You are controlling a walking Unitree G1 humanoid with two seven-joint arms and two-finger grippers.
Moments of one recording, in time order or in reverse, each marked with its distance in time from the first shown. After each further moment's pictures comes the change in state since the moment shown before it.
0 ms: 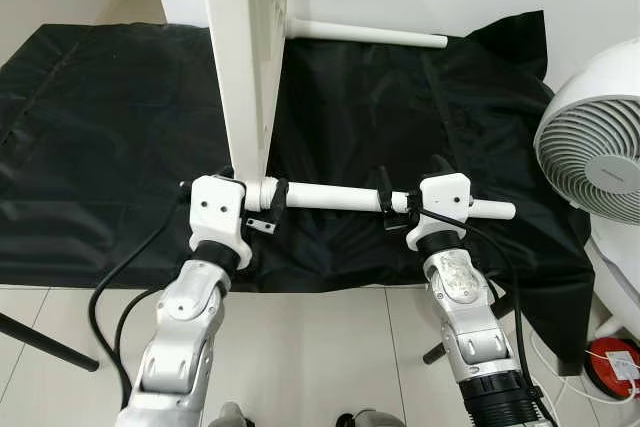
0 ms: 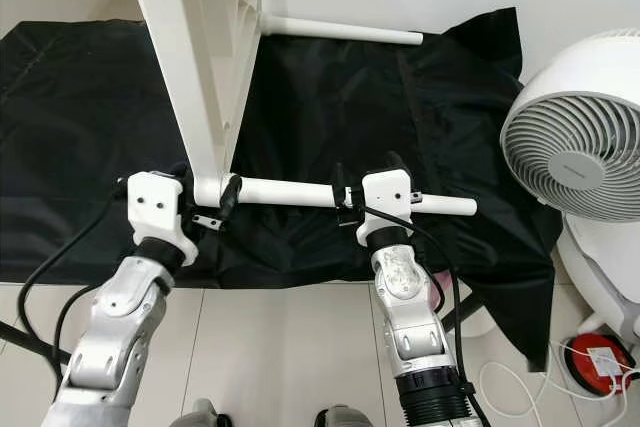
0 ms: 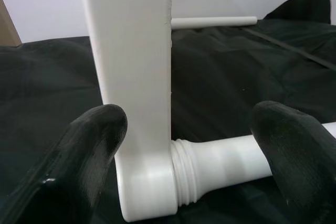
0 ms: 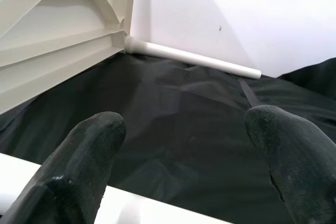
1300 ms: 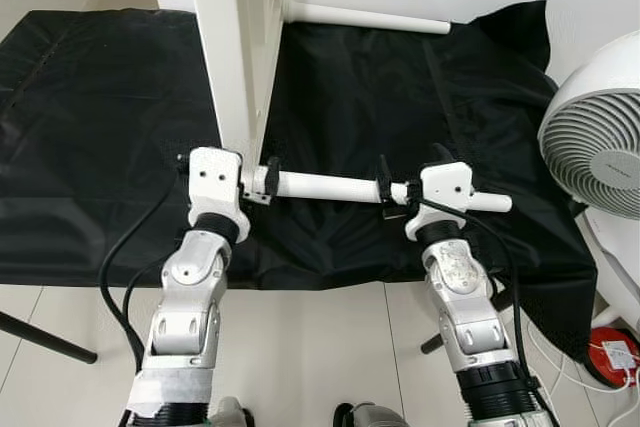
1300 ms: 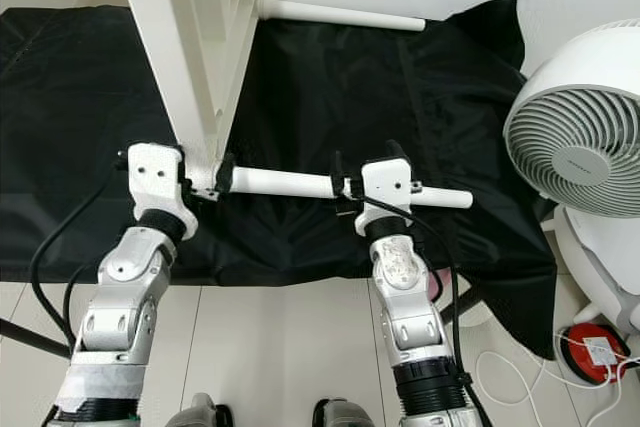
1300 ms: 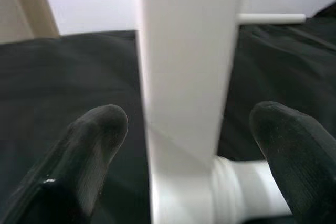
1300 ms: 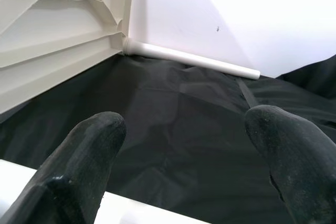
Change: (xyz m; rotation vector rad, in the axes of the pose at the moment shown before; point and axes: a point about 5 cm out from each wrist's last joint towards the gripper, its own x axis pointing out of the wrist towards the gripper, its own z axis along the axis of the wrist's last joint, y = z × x) left arm 0.023 0.022 0.016 0.033 0.002 0.130; right arm 0.009 0.000 0.009 0.007 -0.036 -0.010
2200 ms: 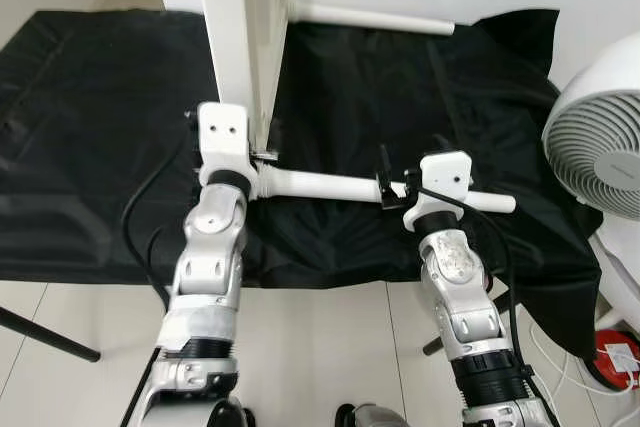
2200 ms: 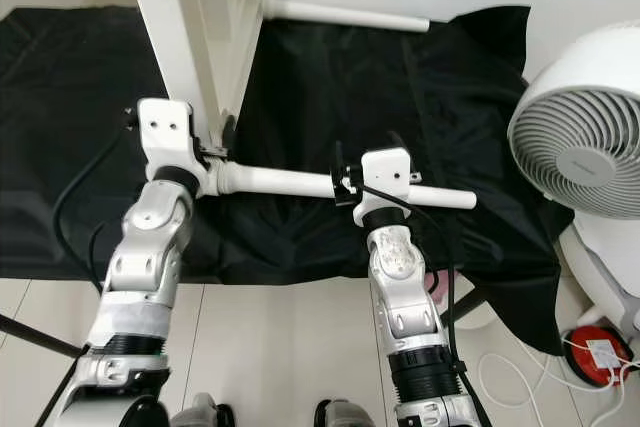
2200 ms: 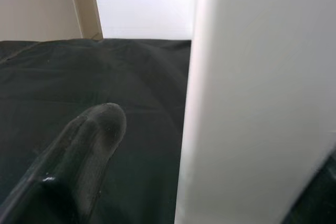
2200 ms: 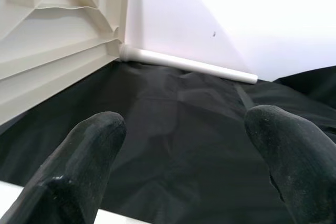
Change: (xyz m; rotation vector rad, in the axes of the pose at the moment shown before) left arm 0.044 -0.002 0.012 -0.046 0.002 0.221; right arm 0.010 -0.001 0.003 0.009 -0.013 -0.029
